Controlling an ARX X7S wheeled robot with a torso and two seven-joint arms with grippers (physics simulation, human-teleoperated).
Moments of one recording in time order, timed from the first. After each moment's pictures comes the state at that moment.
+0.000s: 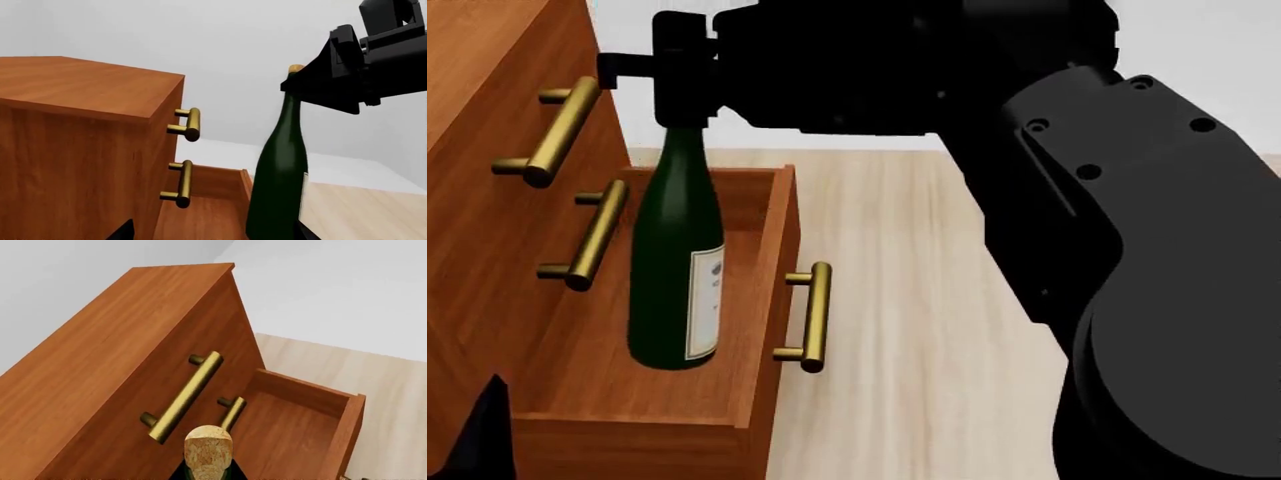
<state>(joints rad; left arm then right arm) -0.39 -1.09 0.96 0.85 -0.85 0.17 -1.12 1.87 0.00 -1.69 1.16 2.08 0.71 -0.18</state>
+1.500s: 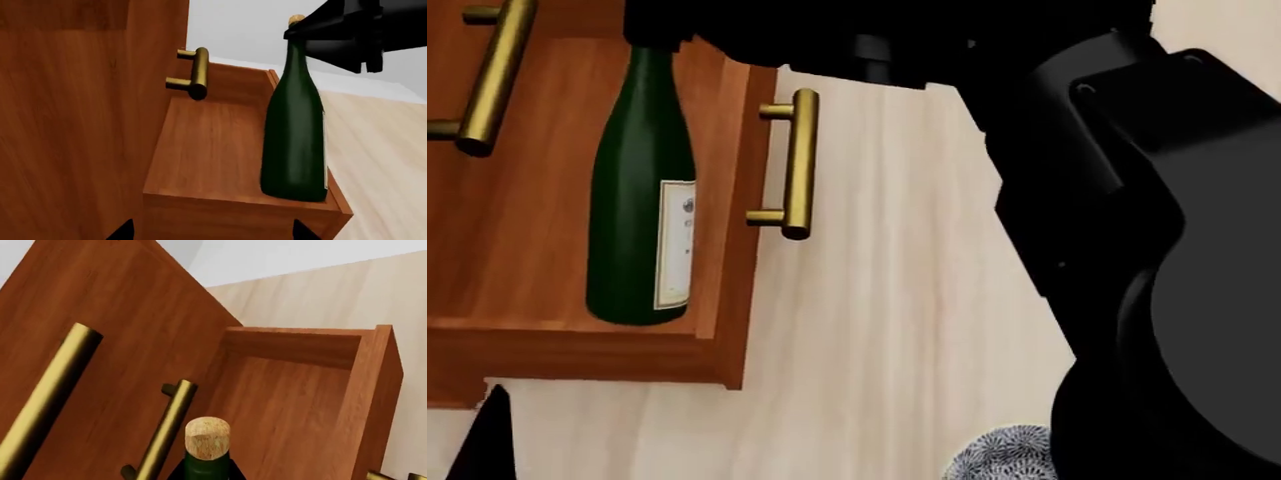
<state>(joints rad) -0.36 -1.09 0.96 0.84 -0.82 0.17 -1.11 1.90 0.01 -1.53 1.19 2.08 0.70 -0.19</state>
